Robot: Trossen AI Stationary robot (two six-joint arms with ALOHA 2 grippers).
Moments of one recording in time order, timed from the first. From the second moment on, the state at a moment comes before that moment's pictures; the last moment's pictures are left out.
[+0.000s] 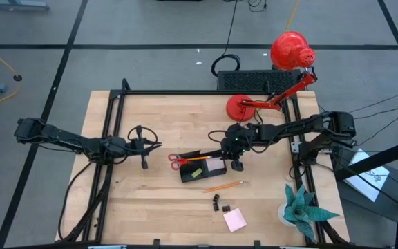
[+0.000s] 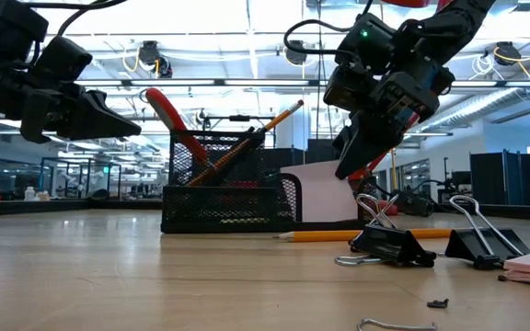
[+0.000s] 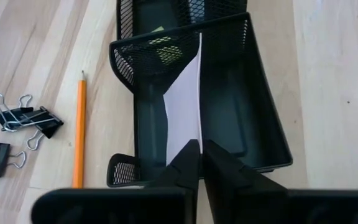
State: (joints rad) left arm -0.11 0.73 0.01 0.50 -0.34 0.27; right arm -0.12 1.54 0.73 -0.07 -0.32 -0.04
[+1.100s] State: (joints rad) left arm -0.11 0.73 0.01 0.50 -0.34 0.26; right arm -0.09 1.54 0.73 -0.02 -0.28 0.05
